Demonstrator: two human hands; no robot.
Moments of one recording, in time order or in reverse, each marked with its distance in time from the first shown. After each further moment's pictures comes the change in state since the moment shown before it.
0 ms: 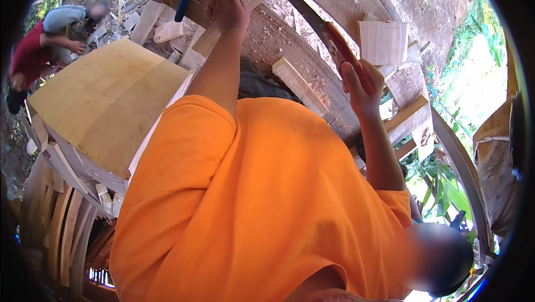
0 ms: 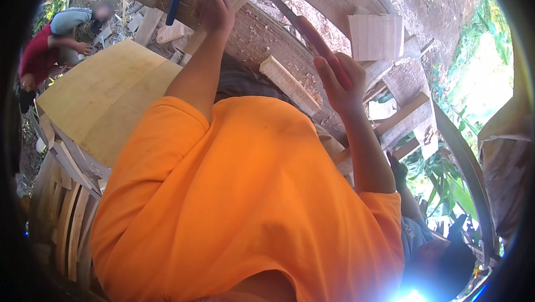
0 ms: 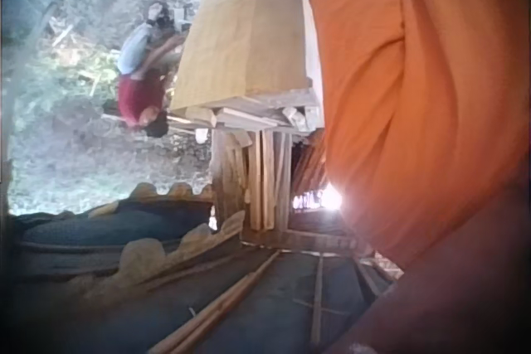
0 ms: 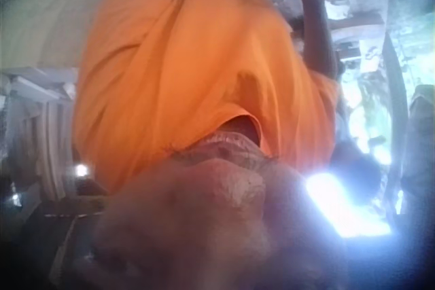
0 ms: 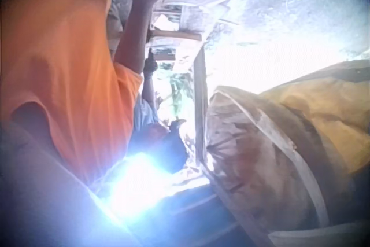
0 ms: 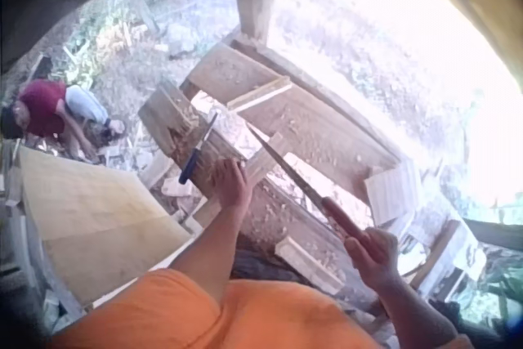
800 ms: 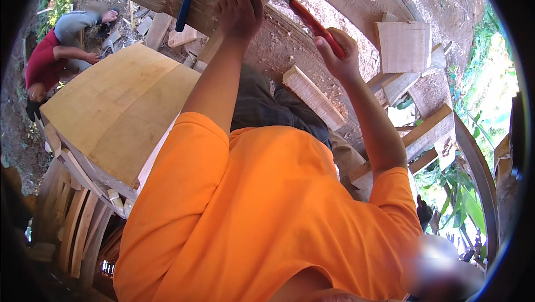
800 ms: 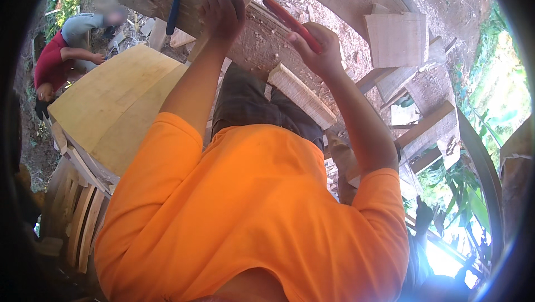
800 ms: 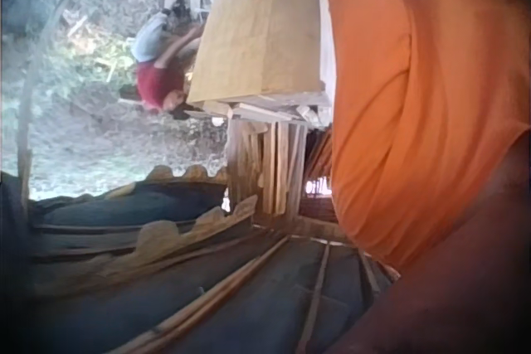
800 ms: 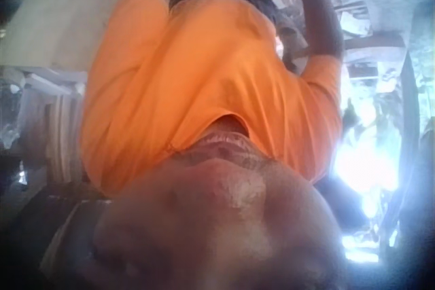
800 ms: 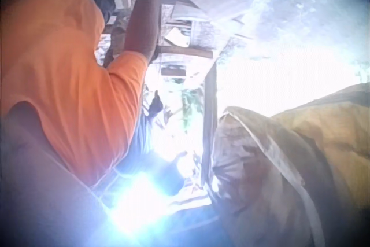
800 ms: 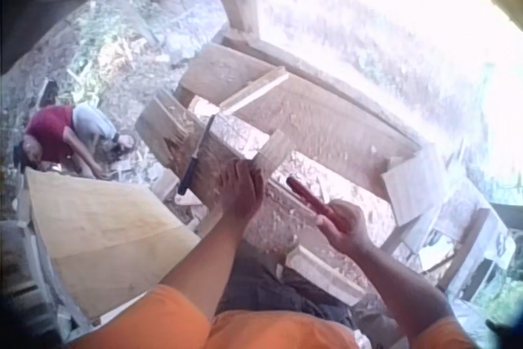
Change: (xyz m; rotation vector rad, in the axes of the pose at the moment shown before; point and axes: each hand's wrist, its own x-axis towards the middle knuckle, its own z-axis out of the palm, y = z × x) left_hand 0.006 0.016 -0.016 0.047 -0.024 0.290; right_hand 0.086 0.098 0.073 -0.032 -0.061 -0.284
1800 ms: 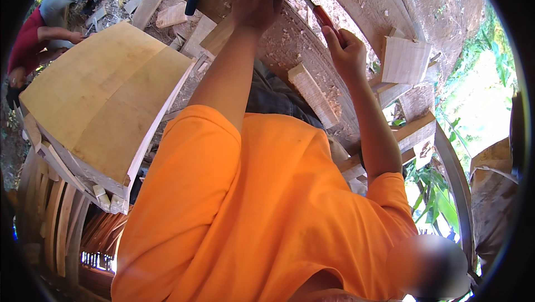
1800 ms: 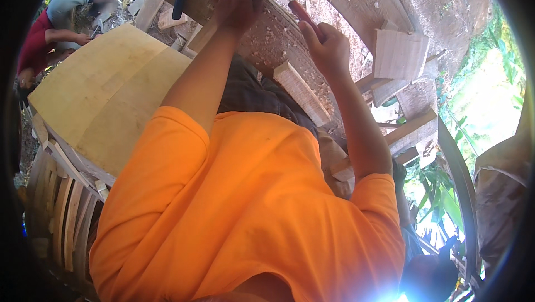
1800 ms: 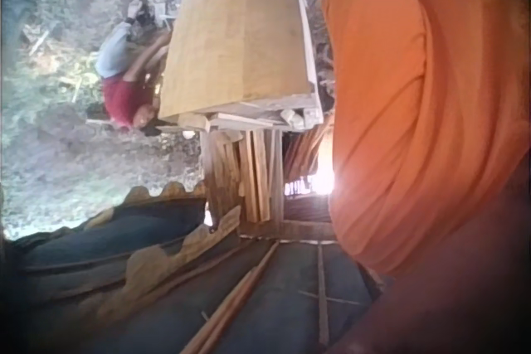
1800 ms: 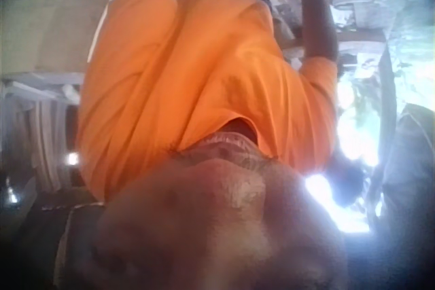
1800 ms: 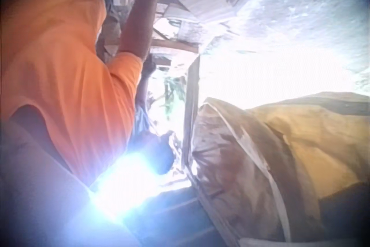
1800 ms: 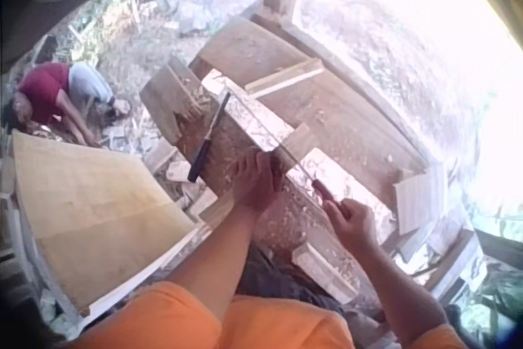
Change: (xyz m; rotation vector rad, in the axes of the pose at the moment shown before) left_hand 0.001 -0.008 0.011 -0.144 0.101 -0.011; right_hand 0.028 -0.034 0.014 -0.396 -0.052 0.342
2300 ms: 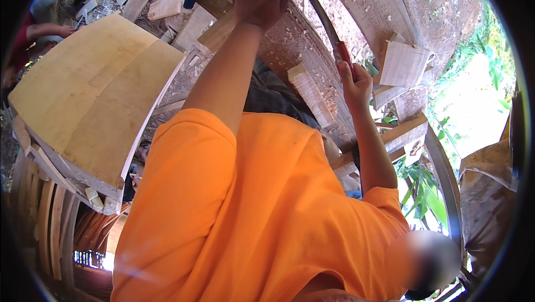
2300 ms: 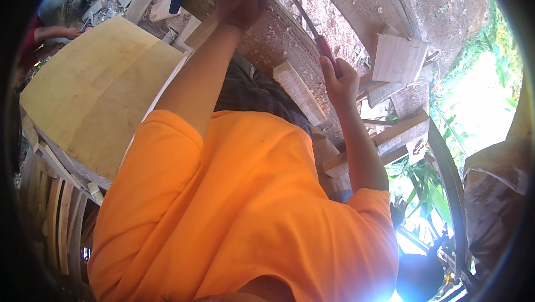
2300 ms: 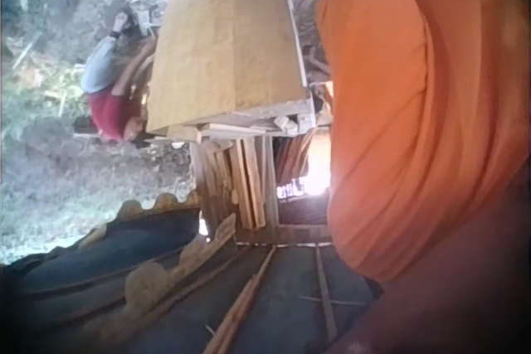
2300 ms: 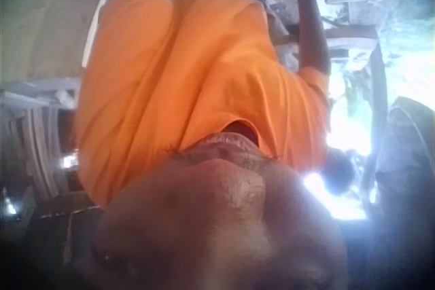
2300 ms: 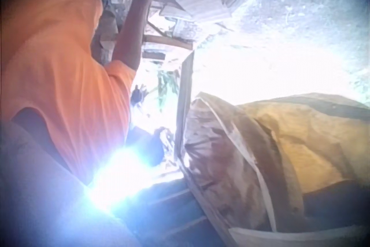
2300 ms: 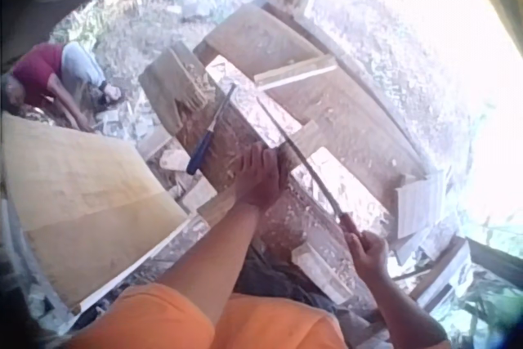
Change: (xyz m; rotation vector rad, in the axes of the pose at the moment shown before) left_hand 0.007 0.009 -0.017 -0.012 -0.114 -0.085; right_hand -0.058 0.058 -0.007 0.140 0.018 0.080
